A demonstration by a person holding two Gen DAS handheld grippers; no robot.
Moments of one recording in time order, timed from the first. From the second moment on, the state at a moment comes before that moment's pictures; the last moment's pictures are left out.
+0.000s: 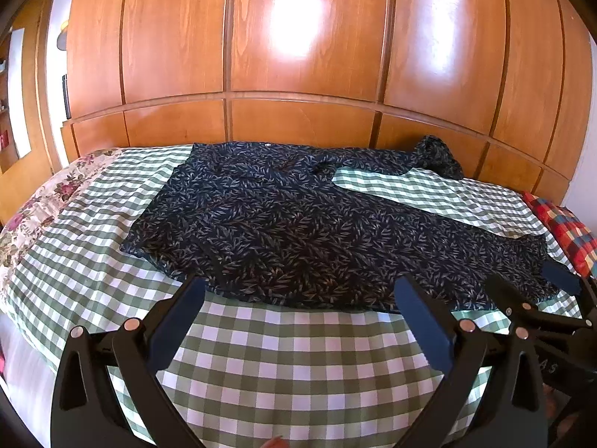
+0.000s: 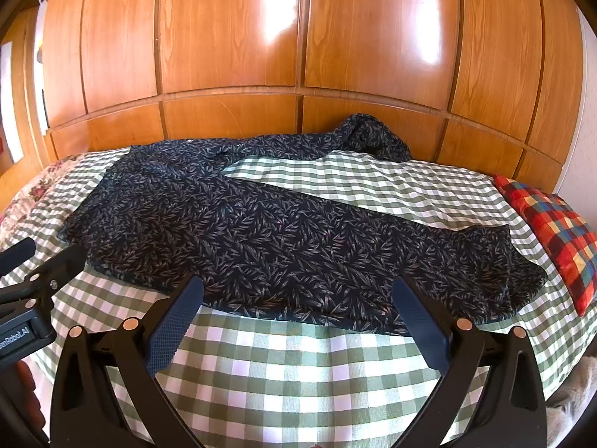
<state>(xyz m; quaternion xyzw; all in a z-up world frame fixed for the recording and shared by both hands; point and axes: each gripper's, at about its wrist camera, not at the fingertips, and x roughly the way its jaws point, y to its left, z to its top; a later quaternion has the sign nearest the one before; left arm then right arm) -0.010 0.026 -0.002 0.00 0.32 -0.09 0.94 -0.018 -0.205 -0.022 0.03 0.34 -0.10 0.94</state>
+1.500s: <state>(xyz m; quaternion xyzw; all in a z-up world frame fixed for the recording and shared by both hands) 0.071 0.179 -0.064 -0.14 0.41 0.00 0.90 -0.048 -0.376 -0.050 0.17 0.38 -0.16 0.90</state>
